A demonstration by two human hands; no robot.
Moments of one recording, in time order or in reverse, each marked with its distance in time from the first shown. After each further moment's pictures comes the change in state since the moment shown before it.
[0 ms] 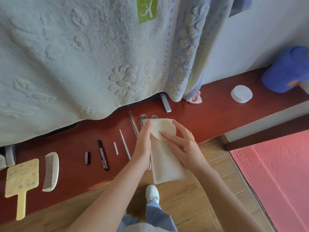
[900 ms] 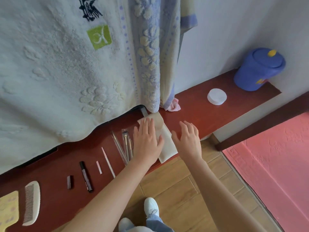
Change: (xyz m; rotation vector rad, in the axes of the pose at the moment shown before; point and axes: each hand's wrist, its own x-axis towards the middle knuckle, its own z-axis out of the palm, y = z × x) left_hand 0.047 -0.021 0.051 1.548 0.109 0.851; right_hand 0.030 0.049 -0.038 -0.438 0.397 0.346
